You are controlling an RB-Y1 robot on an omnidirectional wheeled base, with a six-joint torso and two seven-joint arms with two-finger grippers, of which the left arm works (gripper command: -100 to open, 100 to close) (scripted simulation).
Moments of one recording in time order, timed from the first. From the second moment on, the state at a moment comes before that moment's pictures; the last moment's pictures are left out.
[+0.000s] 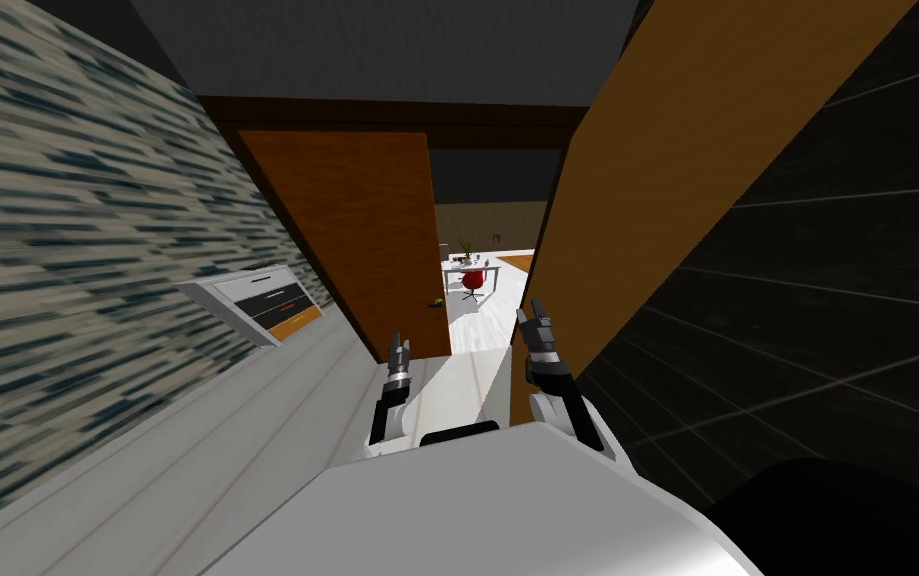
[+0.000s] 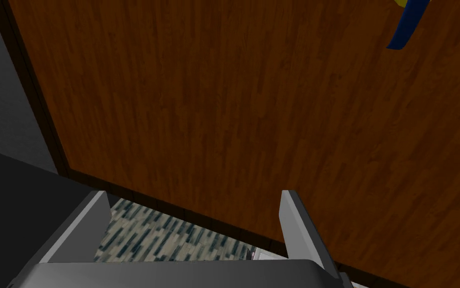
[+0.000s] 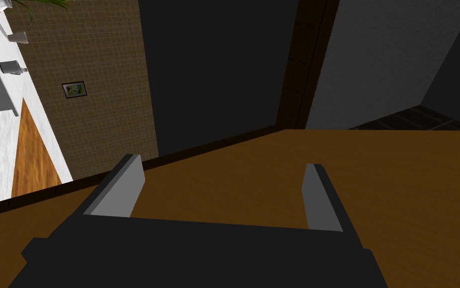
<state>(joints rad) 0.13 0.09 -0.22 -1.38 0.44 -0.75 -0.29</state>
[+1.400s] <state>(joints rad) -0.04 0.09 -0.33 -0.96 0.61 -0.82 -0.34</state>
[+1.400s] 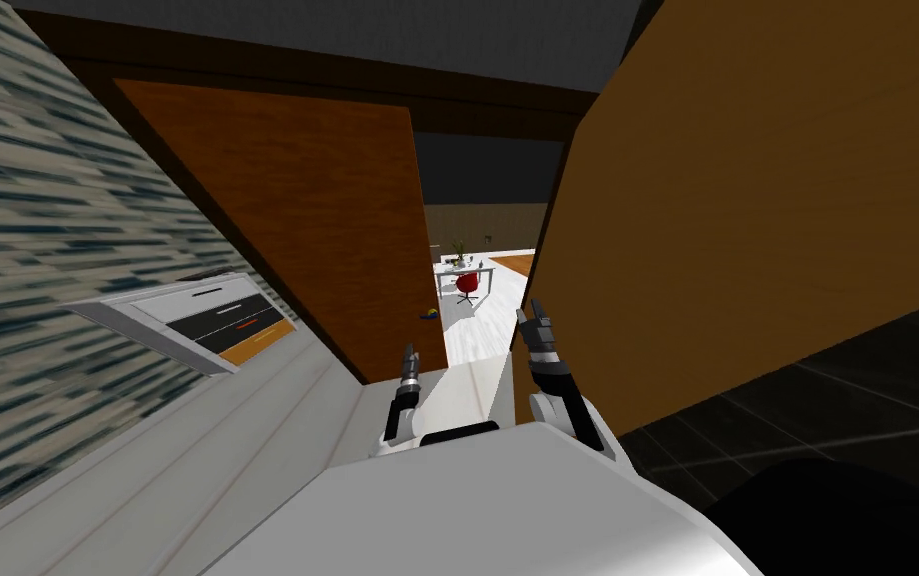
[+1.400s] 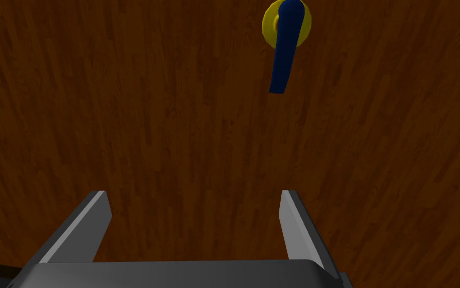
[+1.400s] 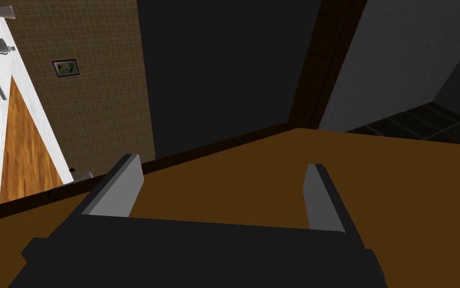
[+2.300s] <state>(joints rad) -0.12 0.07 -0.39 -0.74 0.70 -0.85 -0.38</state>
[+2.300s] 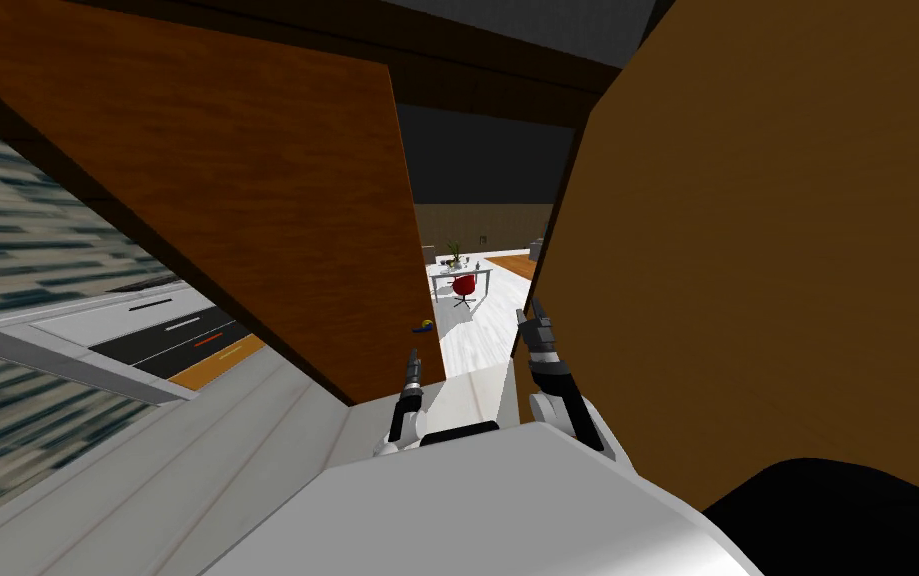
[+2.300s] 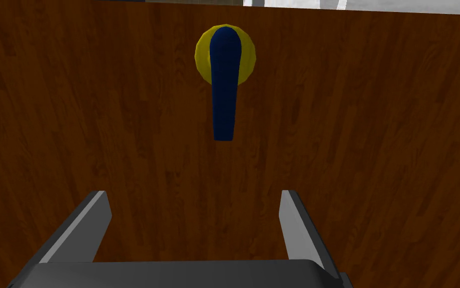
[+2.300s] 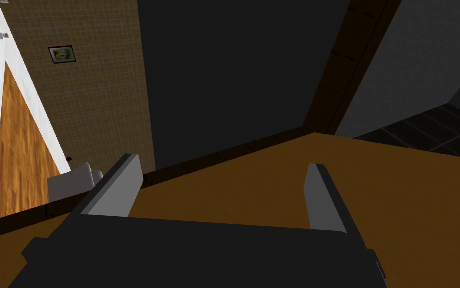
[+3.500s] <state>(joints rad) -0.14 0.18 -0.37 -0.69 0.72 -0.85 -0.36</state>
